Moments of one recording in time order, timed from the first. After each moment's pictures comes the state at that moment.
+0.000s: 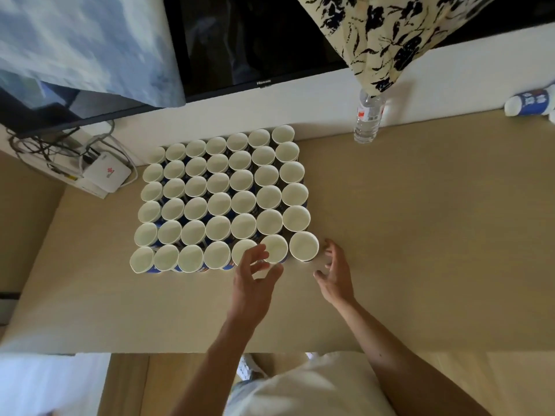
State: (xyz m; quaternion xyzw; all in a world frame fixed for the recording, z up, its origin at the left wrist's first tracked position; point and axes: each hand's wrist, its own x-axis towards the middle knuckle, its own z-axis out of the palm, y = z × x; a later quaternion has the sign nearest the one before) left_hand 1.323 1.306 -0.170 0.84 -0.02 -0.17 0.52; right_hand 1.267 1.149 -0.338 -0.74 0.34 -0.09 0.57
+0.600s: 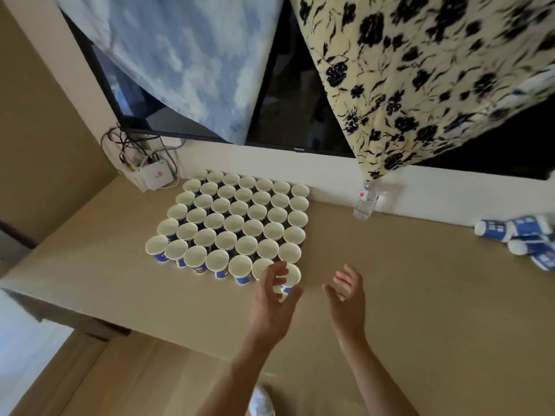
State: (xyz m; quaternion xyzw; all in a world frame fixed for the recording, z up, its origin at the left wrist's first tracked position) left_hand 1.219 1.252 -0.119 0.79 -0.05 -0.04 0.61; right_hand 1.206 1.094 -0.200 -0.69 0.26 -0.21 0.65
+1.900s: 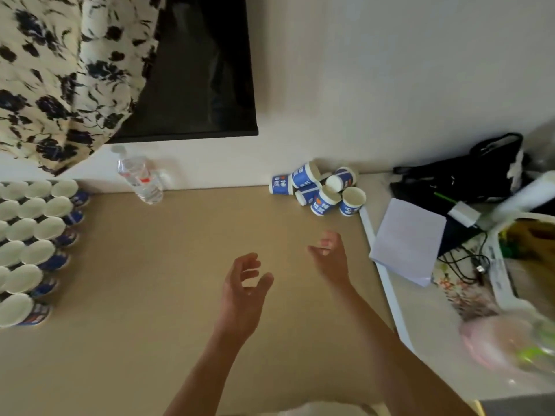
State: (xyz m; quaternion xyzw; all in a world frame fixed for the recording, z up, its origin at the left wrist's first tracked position) left_hand 1.070 0.734 -0.142 0.80 -0.09 -0.16 0.57; right_hand 1.048 0.525 -0.231 -0.71 0.41 -0.16 0.55
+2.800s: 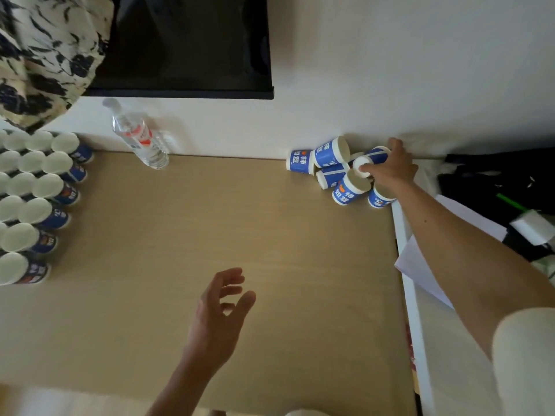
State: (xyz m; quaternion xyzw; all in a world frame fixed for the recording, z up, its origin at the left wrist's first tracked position) left_hand 1.070 0.751 -0.174 0.85 -0.01 -0.18 0.50; right_hand 1.193 0.306 -0.236 -0.86 0.39 -0.05 0.31
